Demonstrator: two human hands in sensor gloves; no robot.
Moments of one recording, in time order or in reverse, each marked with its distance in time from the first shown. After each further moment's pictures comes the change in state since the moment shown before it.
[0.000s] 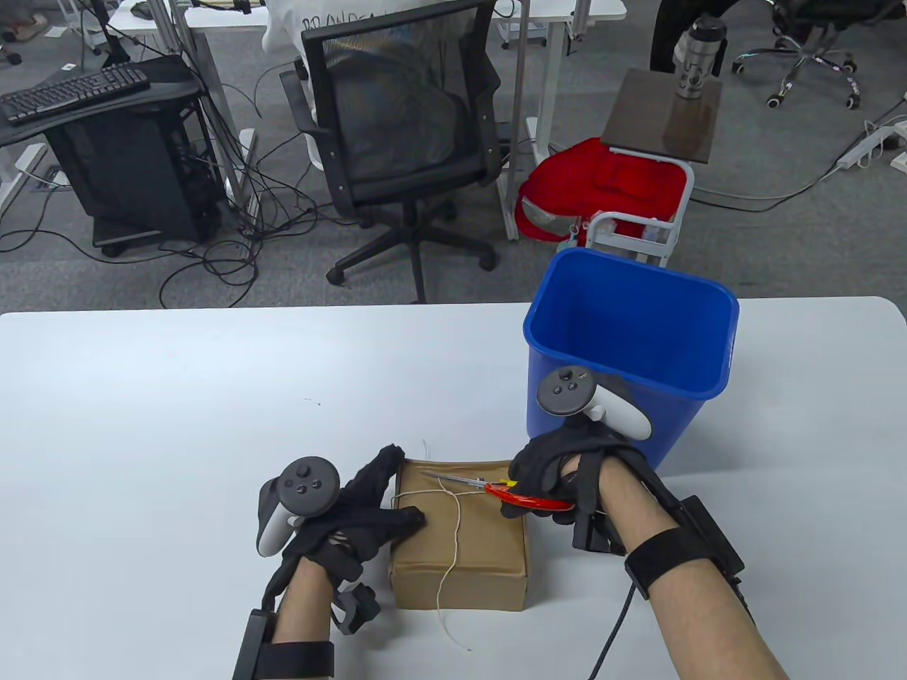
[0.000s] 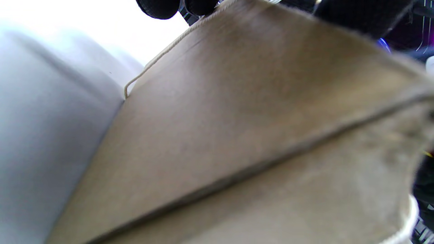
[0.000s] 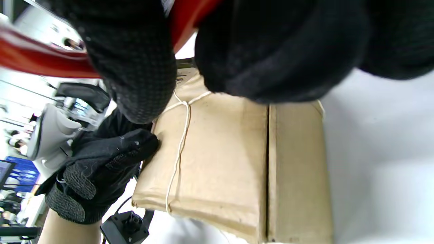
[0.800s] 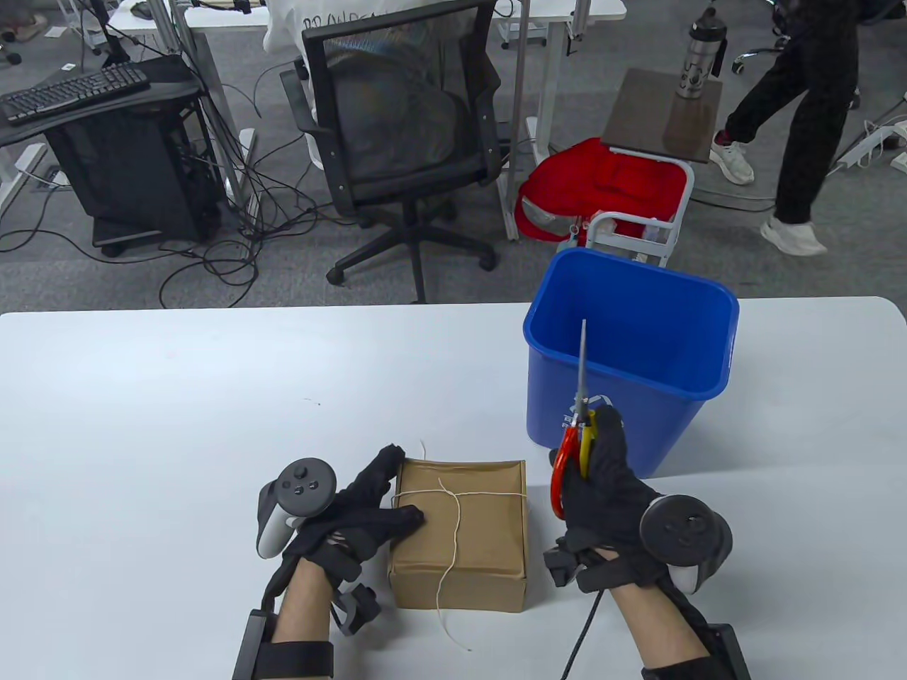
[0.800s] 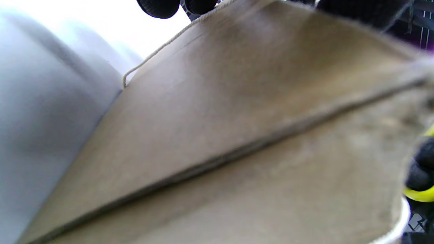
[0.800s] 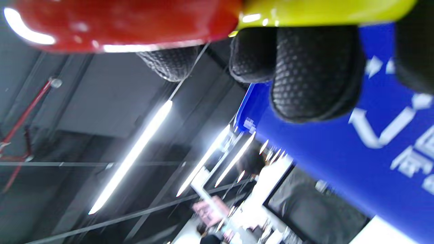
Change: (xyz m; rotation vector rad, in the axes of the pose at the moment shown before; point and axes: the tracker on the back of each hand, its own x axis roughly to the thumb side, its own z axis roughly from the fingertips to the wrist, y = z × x) left_hand -0.004 -0.002 0.000 -0.007 -0.007 0.058; right_hand -0.047 0.038 0.102 -1.334 -0.404 -0.183
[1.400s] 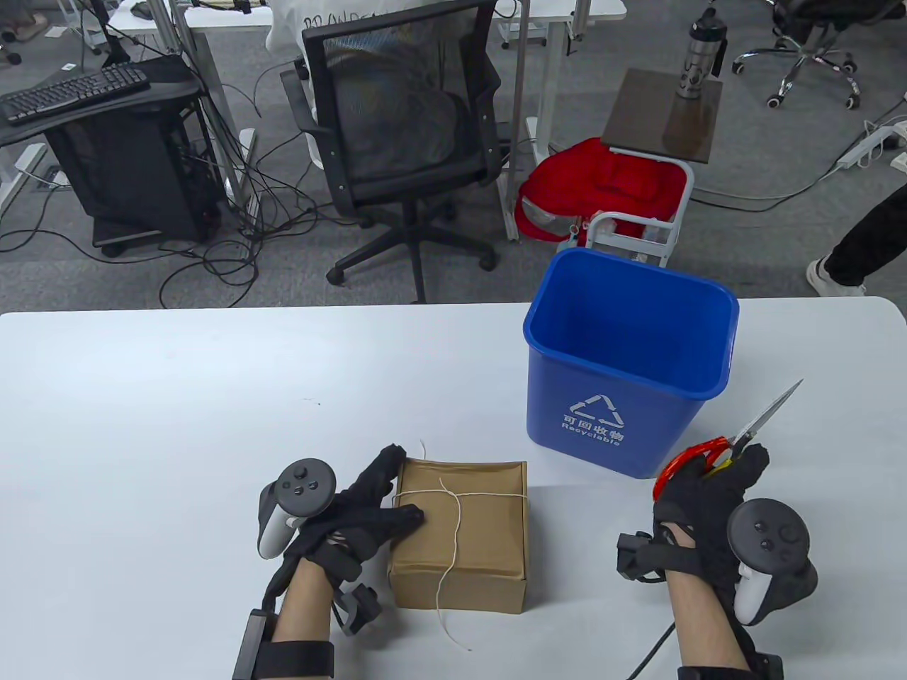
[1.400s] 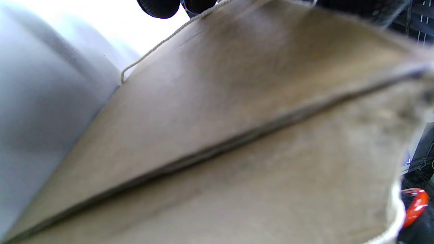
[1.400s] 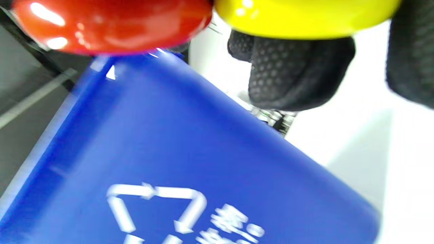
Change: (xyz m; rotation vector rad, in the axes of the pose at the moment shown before) left_hand -0.001 -0.001 -0.001 -0.003 -0.009 0.022; right_hand -0.071 -0.058 0.010 -0.167 0.610 0.247
